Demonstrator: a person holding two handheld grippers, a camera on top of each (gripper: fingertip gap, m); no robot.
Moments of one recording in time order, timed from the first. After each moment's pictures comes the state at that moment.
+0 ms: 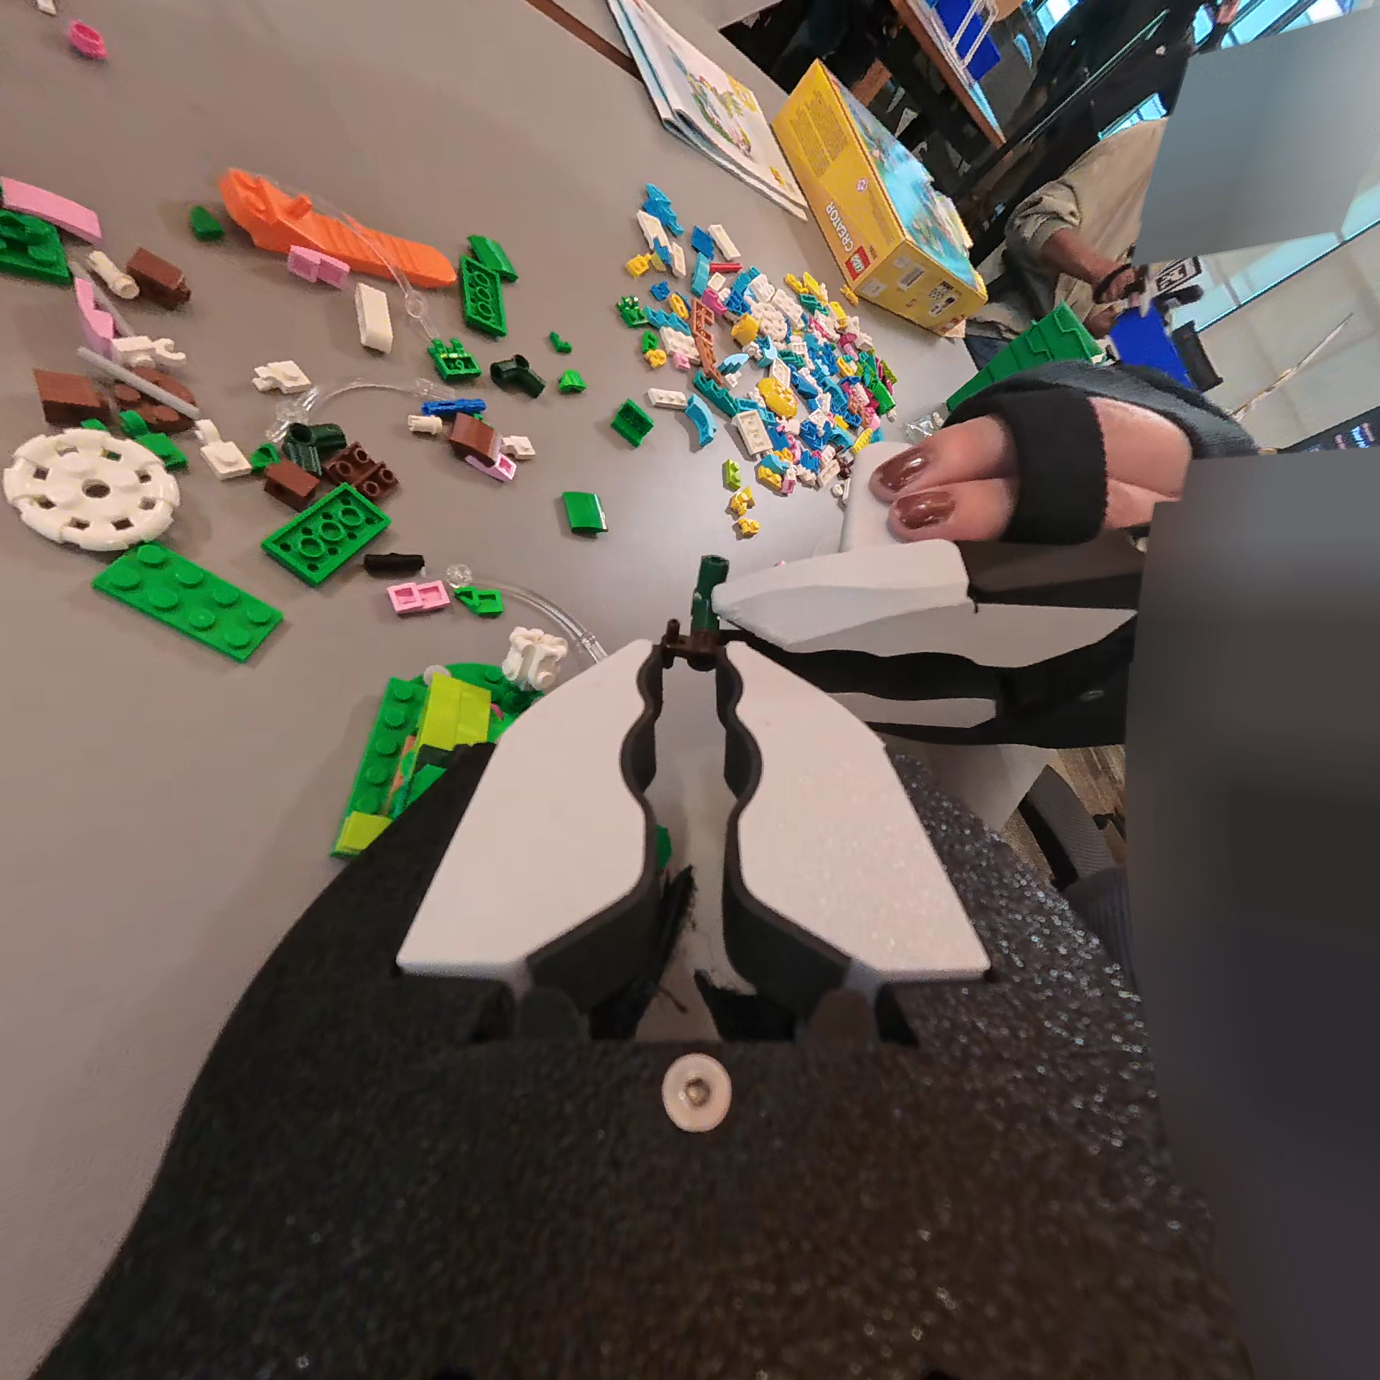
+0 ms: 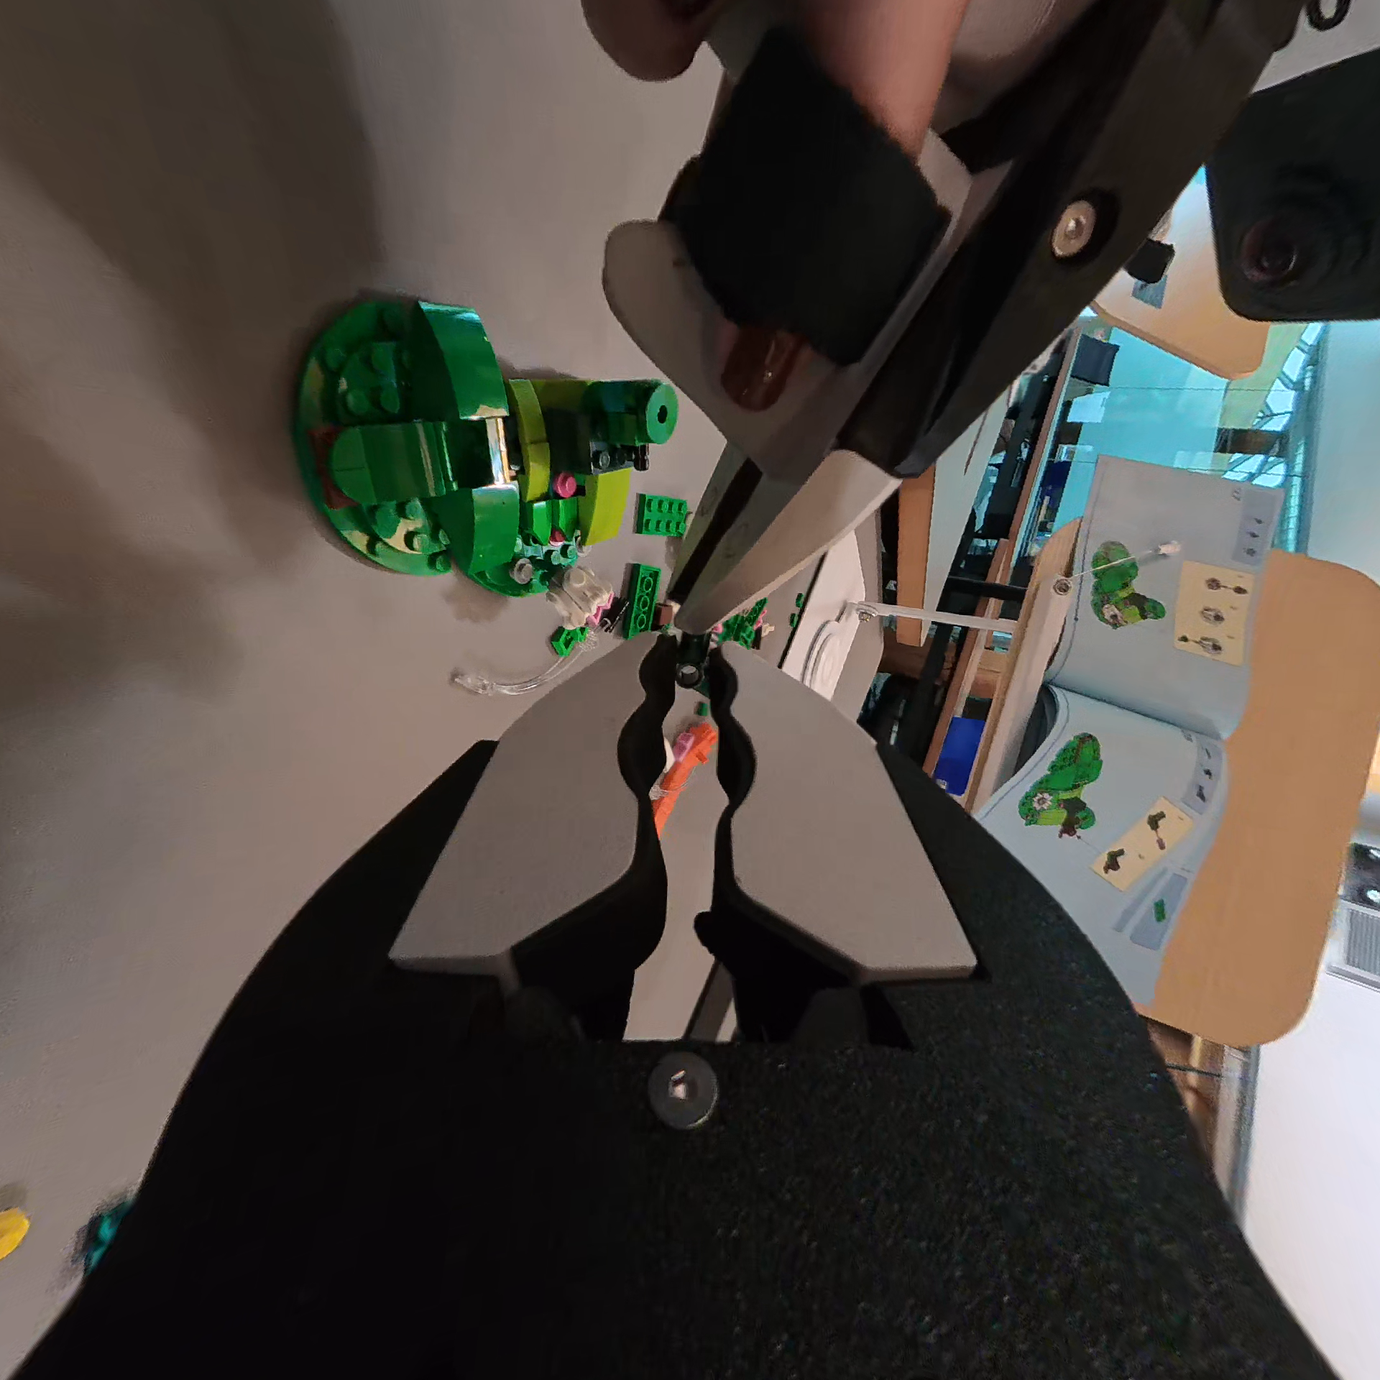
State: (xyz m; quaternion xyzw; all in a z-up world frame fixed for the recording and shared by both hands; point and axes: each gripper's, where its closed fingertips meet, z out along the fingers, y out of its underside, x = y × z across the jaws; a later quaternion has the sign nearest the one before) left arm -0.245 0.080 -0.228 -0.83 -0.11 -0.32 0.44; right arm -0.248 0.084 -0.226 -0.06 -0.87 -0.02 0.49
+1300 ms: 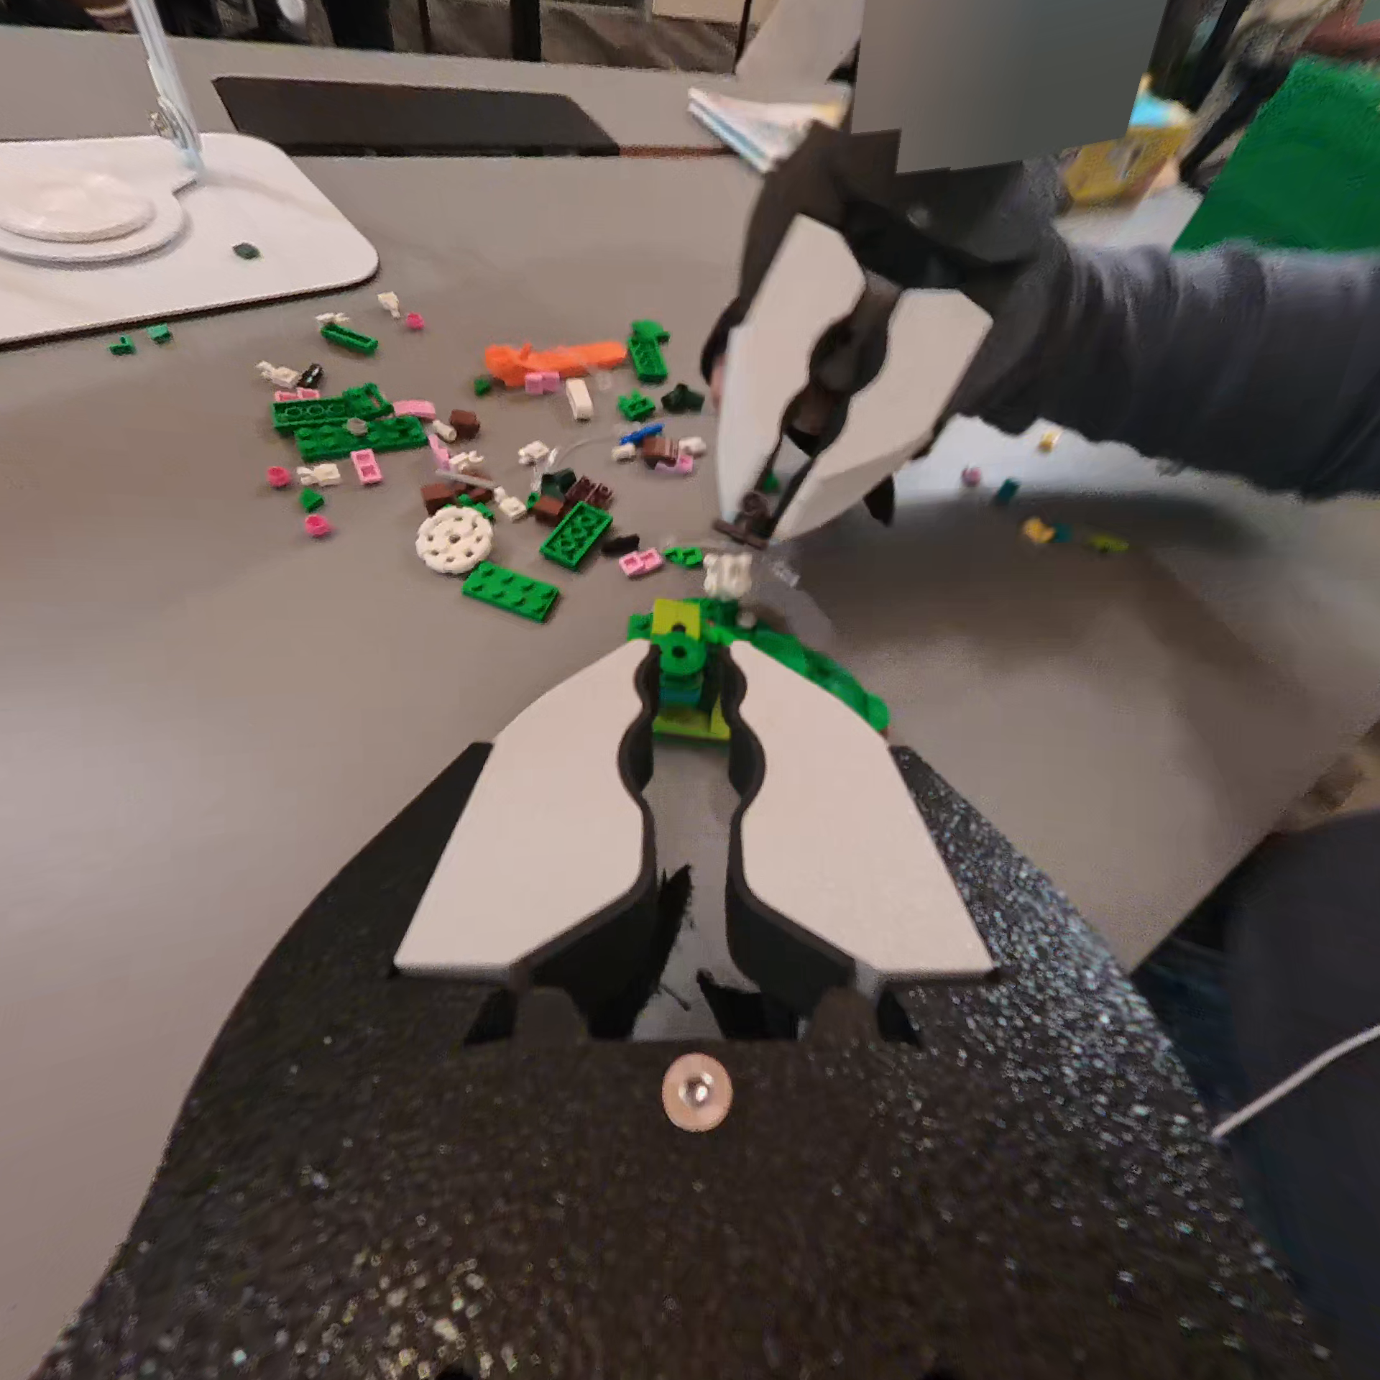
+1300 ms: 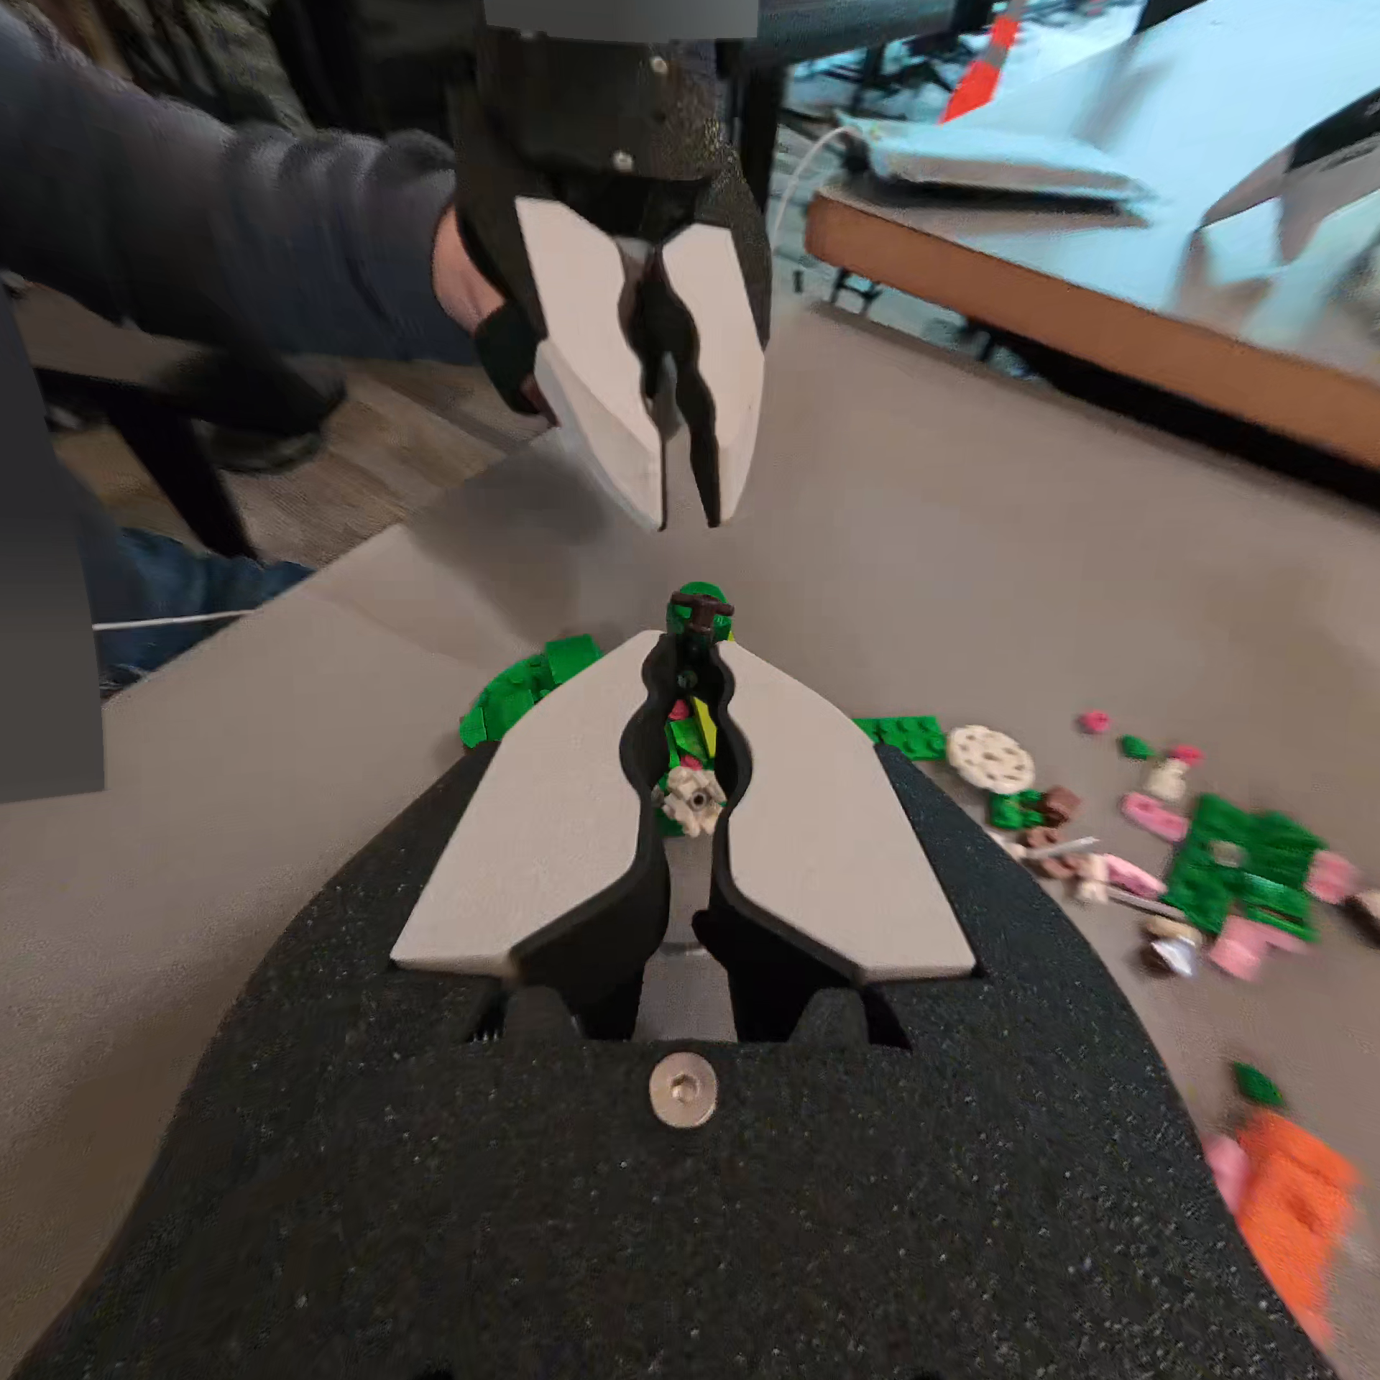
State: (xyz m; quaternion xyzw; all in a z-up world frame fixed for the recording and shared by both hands) left arm -0.294 0.035 -0.238 -0.85 0.01 -0.11 0.52; right arm -0.274 0.065 -0.240 -0.20 -0.81 0.53 0.16
